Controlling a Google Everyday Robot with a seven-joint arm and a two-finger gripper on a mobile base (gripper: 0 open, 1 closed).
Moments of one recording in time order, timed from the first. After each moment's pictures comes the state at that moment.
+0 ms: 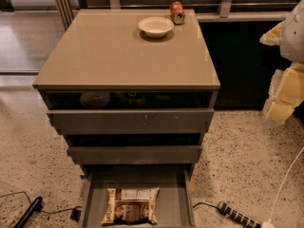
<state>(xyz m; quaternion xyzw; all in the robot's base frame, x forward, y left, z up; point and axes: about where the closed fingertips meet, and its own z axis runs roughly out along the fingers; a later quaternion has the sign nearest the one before) 0.438 -0.217 0.977 -0.60 0.78 -0.04 0.16</state>
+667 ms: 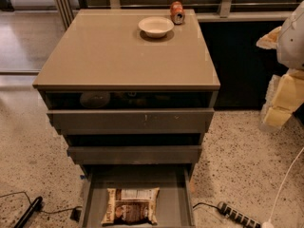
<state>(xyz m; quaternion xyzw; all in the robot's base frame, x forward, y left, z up) 0.436 -0.211 0.970 -0.61 0.77 -0.03 0.17</state>
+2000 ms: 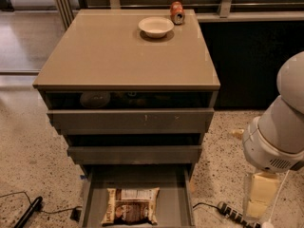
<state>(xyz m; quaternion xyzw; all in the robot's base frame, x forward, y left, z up) 0.347 -0.198 0.789 -0.66 0.75 0.07 0.06</state>
